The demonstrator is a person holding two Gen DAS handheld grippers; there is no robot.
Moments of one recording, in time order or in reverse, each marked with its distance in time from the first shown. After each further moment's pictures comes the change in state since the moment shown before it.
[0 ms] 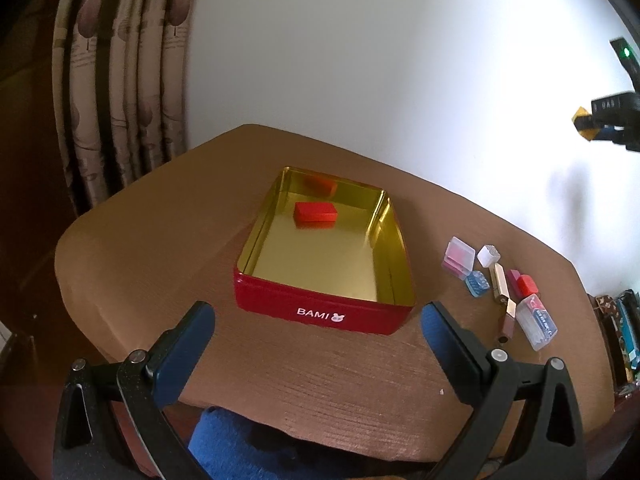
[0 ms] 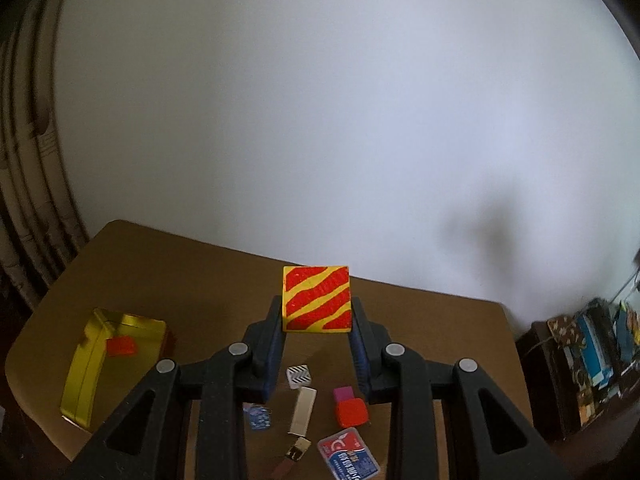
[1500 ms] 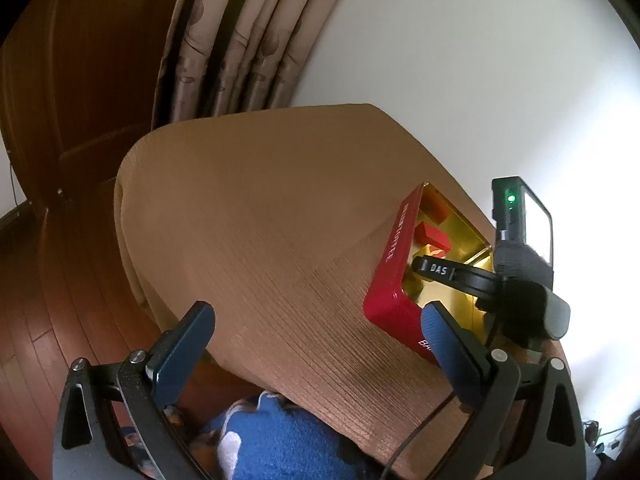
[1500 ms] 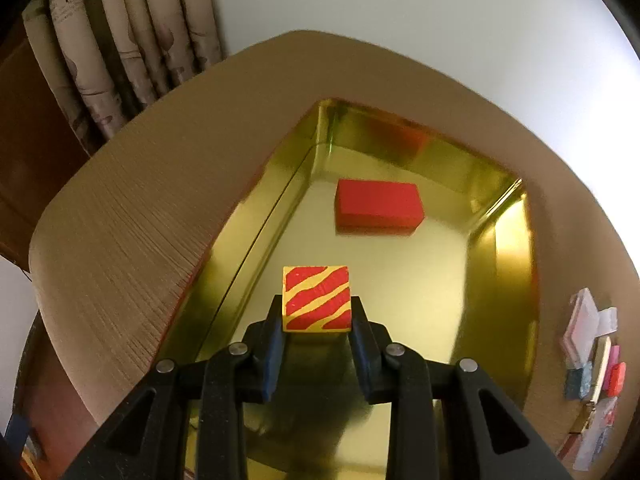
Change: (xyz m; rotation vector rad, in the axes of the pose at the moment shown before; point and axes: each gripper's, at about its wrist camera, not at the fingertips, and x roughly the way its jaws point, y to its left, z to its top) left arm -0.003 0.127 -0.001 -0.446 0.077 0.103; right arm 0.143 0.326 -0.167 -0.288 0.413 0.410
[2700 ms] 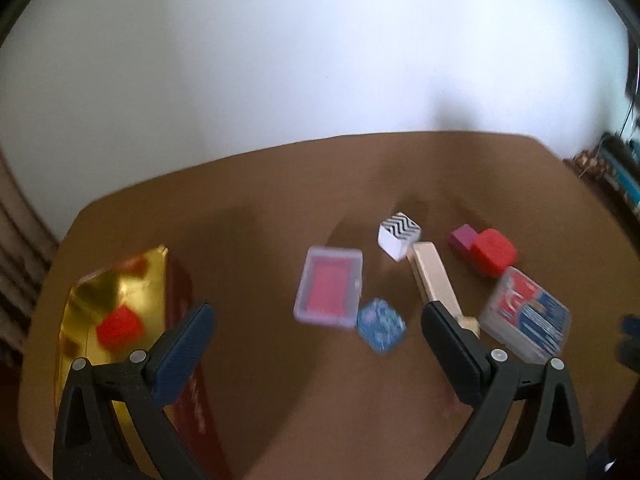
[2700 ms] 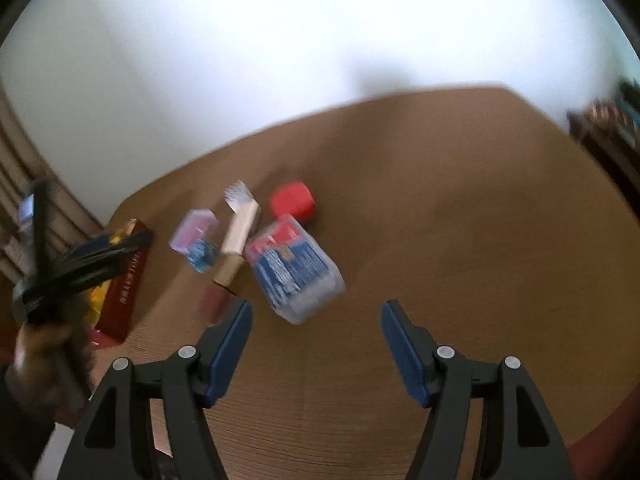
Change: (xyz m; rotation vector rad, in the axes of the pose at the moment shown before) left arm 0.094 -0.365 -0.128 1.006 0.058 -0.192; right arm -0.177 -0.350 -0.311 0.663 -0.338 -0.032
